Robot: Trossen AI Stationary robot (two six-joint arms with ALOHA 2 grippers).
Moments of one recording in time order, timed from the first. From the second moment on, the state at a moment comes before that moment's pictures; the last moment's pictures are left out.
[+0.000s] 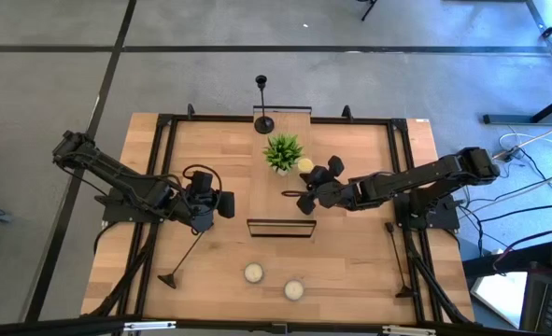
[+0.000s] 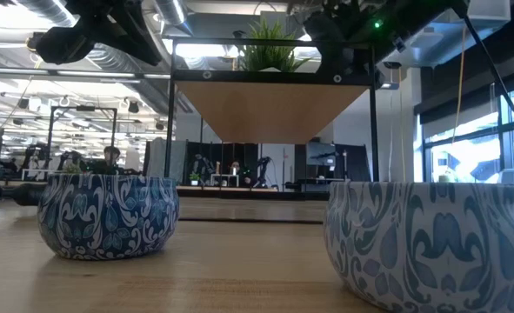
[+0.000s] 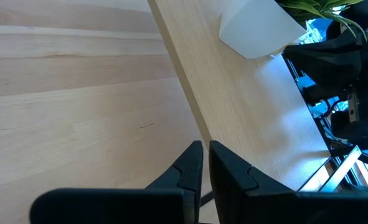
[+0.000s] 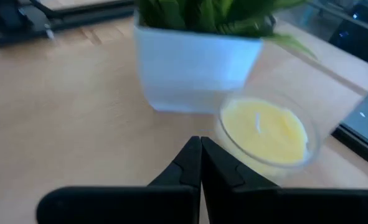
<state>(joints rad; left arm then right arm) -0.43 1.16 0.90 -0.68 -0.77 -1.56 0.19 1.46 0.89 -0.13 0.73 0.42</state>
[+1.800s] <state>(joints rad) -0.43 1.16 0.90 -0.66 -0.83 -1.53 0.19 1.13 0.69 -0.08 0.51 0.63</state>
